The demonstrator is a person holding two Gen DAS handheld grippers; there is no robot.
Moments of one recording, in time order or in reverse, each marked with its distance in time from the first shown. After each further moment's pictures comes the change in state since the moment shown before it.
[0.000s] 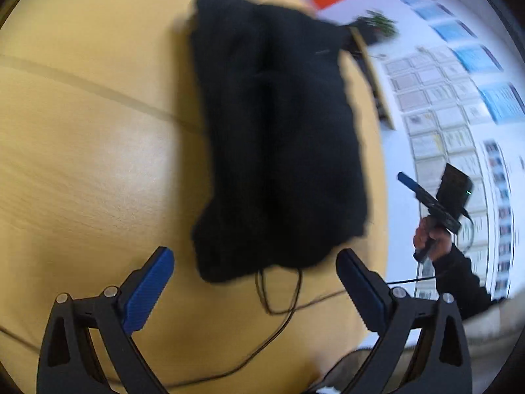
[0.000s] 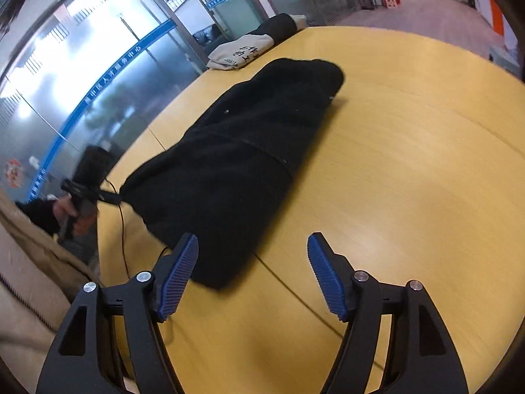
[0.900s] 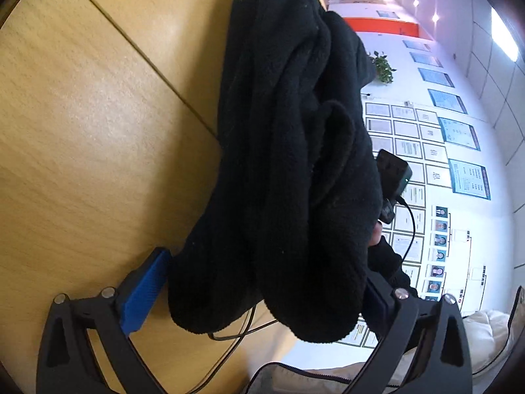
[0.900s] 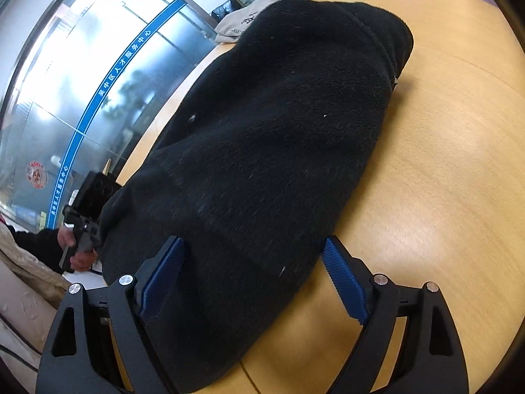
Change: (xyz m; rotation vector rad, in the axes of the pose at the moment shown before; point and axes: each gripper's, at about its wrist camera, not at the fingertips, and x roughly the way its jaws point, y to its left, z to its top) left arm 0.048 0.028 0.000 -0.259 0.039 -0.308; right arm 0.123 -0.046 0.073 0.019 0.132 0.159
